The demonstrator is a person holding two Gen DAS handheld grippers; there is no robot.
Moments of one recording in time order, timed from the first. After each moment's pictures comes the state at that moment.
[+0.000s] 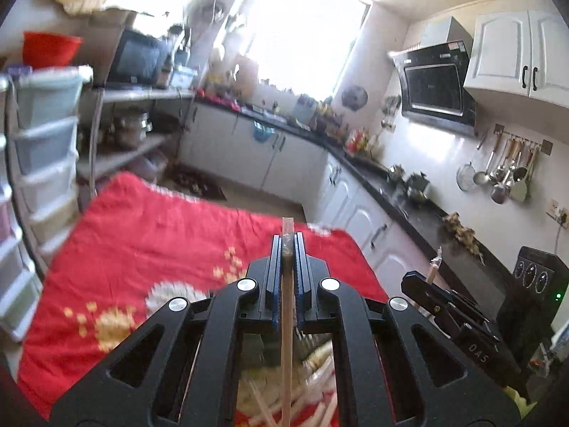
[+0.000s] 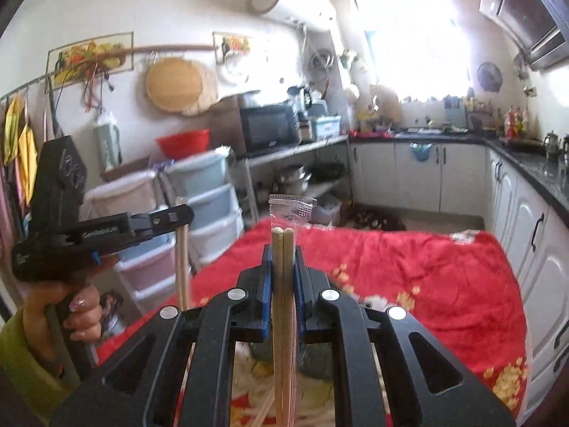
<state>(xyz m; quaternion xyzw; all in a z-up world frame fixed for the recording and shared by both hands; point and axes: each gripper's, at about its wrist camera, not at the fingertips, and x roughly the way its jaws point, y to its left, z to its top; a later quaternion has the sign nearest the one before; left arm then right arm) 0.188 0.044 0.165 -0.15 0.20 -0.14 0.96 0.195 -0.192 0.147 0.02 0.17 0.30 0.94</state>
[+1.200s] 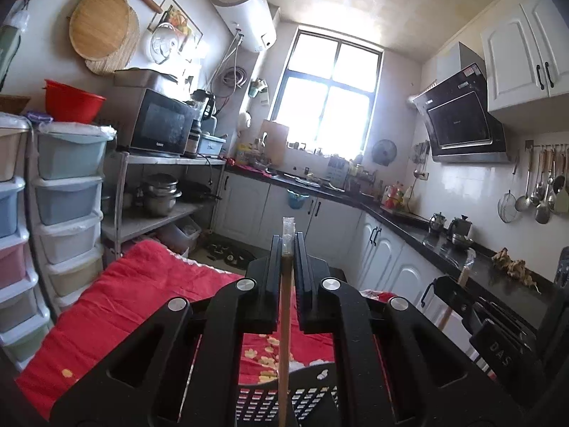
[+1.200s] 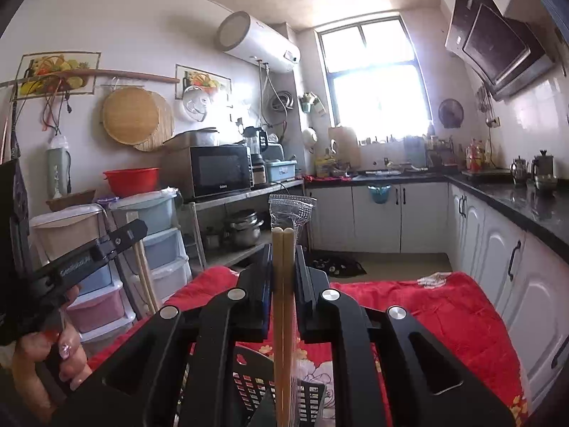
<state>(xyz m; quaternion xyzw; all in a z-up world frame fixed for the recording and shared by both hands) 0.241 0.035 0.143 -0.12 0.07 -0.05 0.99 0.278 -0.189 0.115 0.03 0.08 0.21 0.97</state>
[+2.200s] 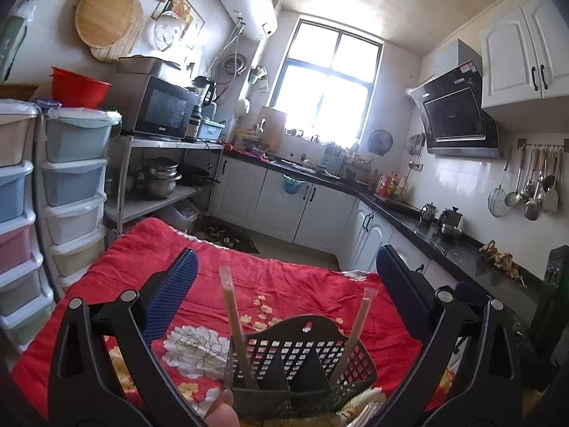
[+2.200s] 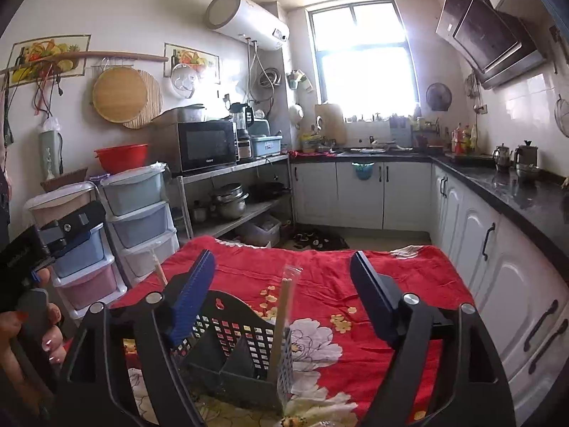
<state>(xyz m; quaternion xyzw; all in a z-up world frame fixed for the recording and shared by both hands) 0.189 0.036 0.138 -0.14 0.10 -0.06 0.98 0.230 -0.222 0.112 0.01 0.13 0.18 0.98</state>
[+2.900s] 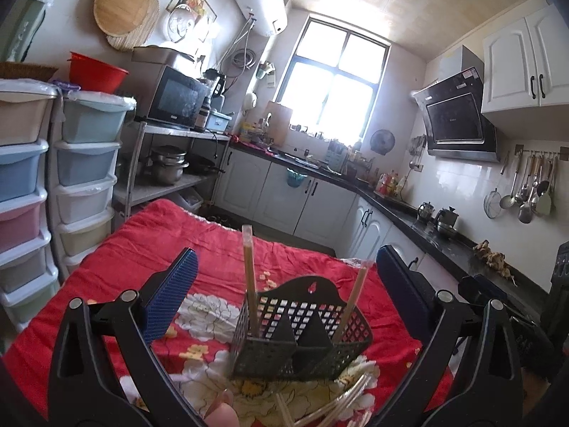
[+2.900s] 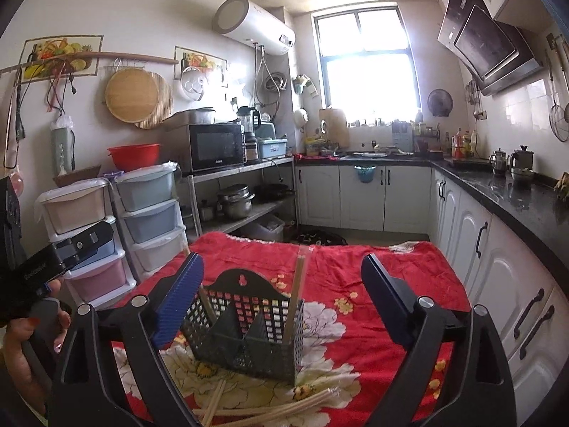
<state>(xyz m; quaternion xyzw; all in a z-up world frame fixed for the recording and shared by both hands) 0.138 0.051 0.118 -0.16 0.11 -0.06 0.98 0.169 -0.219 0.116 0.00 0.13 0.18 0.97</state>
